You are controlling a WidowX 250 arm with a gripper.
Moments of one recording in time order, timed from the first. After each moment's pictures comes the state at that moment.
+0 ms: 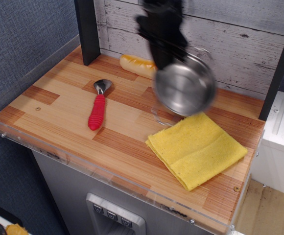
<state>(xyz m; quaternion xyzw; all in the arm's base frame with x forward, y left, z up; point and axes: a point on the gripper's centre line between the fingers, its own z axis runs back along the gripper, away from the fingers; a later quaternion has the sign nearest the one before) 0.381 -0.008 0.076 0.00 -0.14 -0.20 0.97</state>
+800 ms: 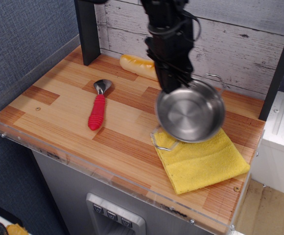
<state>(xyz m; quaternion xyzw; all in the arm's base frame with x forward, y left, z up) 0.348 -0.001 0.072 -0.02 -0.12 -0.23 0.96</state>
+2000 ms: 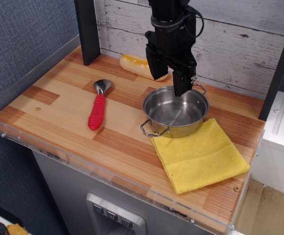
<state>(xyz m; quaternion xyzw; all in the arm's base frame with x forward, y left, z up) 0.357 -0.006 0.075 -0.01 -0.11 -0.23 0.97</state>
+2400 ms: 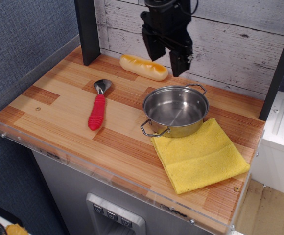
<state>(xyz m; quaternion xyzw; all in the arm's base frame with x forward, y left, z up) 0.368 0.011 0.096 0.00 -0.15 -0.21 0.97</state>
